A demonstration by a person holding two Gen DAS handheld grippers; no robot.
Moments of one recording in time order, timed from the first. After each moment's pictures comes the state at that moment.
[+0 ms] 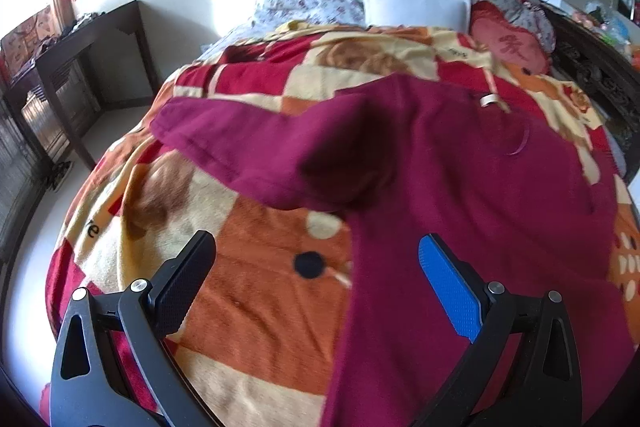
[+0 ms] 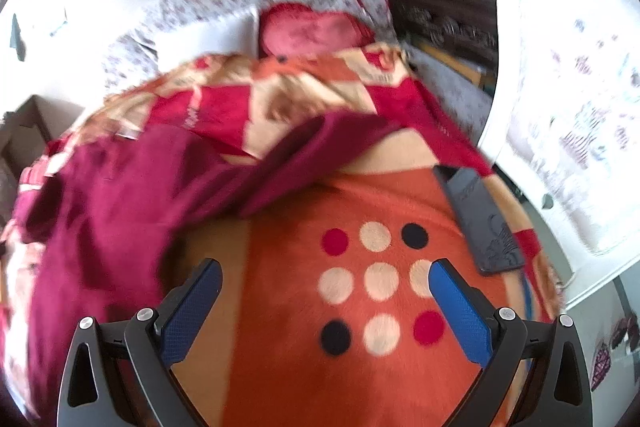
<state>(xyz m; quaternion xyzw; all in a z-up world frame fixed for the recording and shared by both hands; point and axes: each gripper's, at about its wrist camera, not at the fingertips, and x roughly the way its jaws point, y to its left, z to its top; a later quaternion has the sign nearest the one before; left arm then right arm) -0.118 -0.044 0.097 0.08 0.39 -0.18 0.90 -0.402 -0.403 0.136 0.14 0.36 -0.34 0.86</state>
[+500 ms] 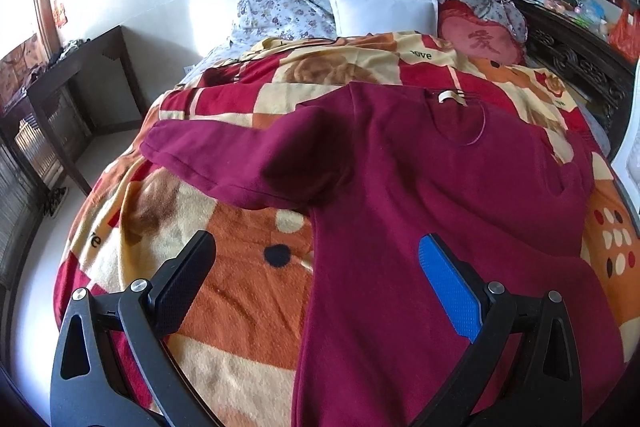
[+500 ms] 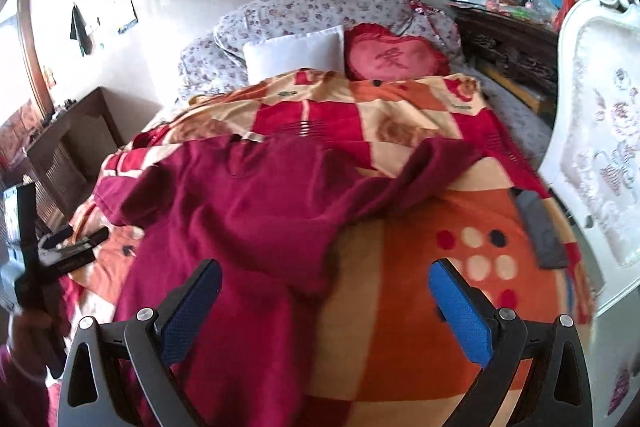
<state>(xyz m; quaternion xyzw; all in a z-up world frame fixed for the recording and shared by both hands) -0.158 -0.061 0.117 0.12 0.36 -0.21 0.90 -0.376 -0.291 0.177 0.14 0.34 -0.23 0.90</state>
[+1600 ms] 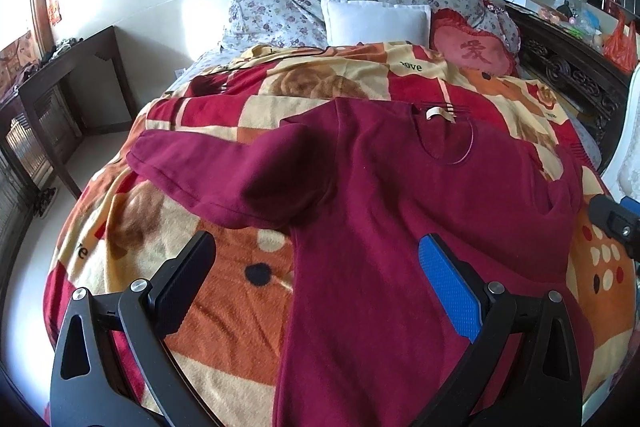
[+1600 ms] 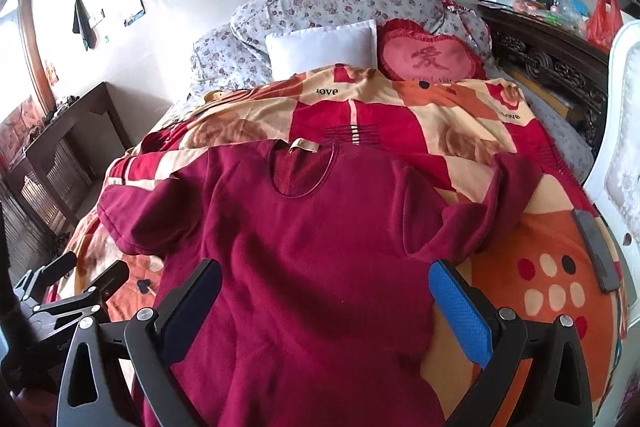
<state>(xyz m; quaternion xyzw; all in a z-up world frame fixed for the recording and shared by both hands) -0.147 -0.077 0.127 0.10 0.36 -0.23 0.90 -0.262 -0.256 0.165 0.14 0.35 -0.22 0.90</state>
